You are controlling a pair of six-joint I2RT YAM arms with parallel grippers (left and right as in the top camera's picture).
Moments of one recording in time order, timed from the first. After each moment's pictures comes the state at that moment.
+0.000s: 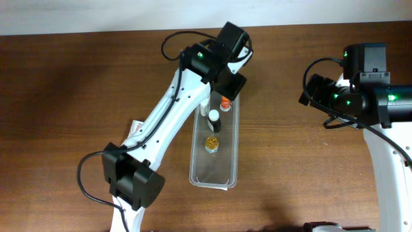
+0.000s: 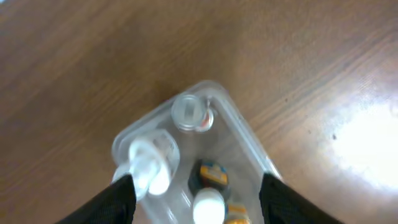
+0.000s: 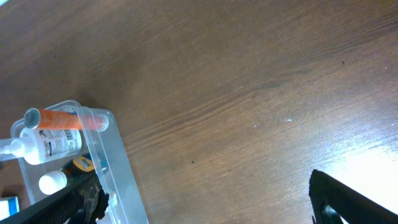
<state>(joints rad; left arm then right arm) -0.63 2.12 2.25 -1.25 -0.04 0.05 -0.02 1.40 1.60 -1.29 0.03 0.46</state>
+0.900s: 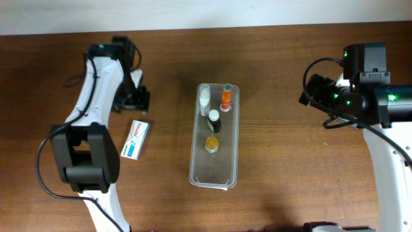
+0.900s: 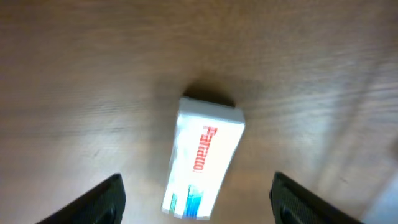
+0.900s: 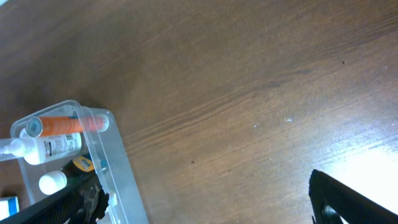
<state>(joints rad) -0.07 2.12 1.81 -1.34 -0.04 0.03 -0.02 1.40 1.60 -1.29 0.03 0.46</state>
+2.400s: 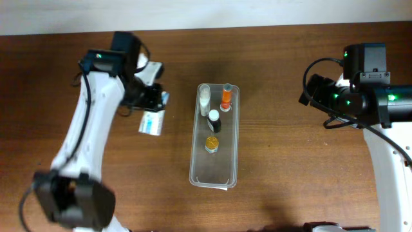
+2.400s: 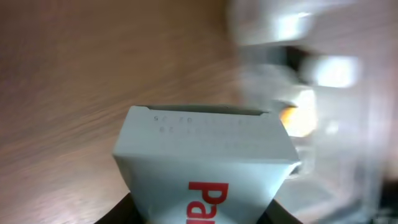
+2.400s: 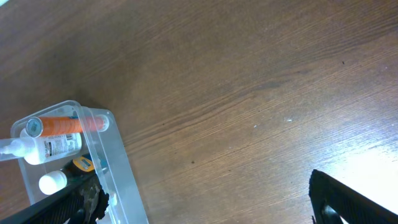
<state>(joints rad) -0.21 1.78 1.77 -1.34 0.24 0.06 -0.02 1.40 1.60 -1.29 0.03 0.46</state>
